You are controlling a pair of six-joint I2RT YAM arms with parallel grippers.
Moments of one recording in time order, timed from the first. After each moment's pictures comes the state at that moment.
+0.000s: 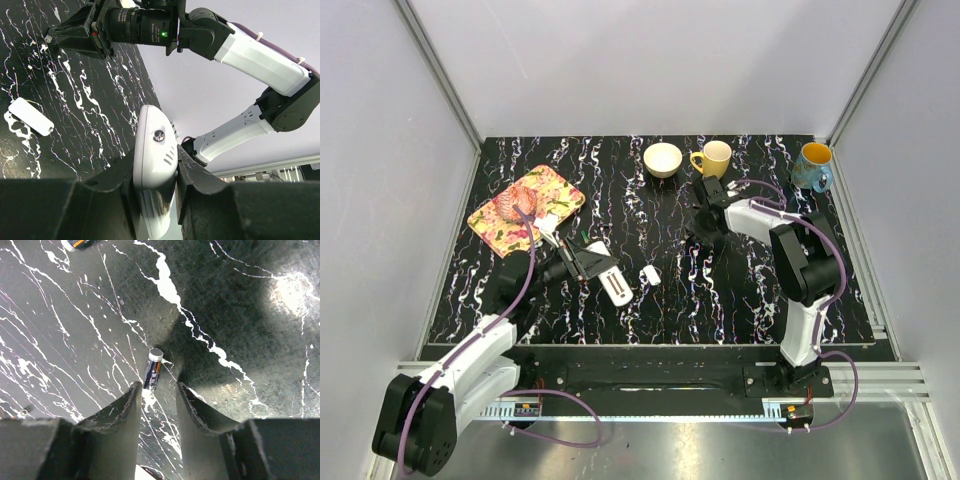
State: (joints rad) left arm -0.33 0.85 0.27 0.57 0.68 -1.12; right arm 0.43 1.93 1.25 -0.39 0.13 1.13
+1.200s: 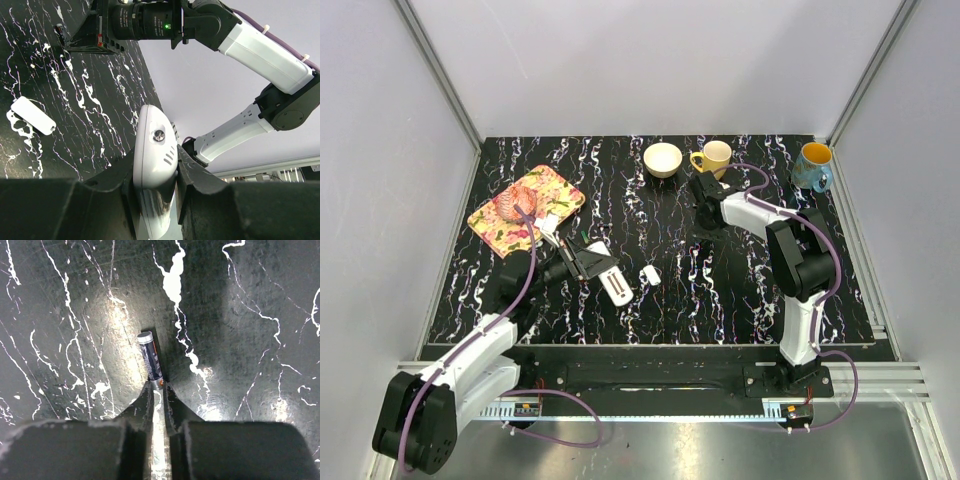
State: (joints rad) left arm -0.33 0.86 0.27 0.58 0.67 -1.12; right arm 0.44 1.98 1.35 -0.56 0.14 0.64
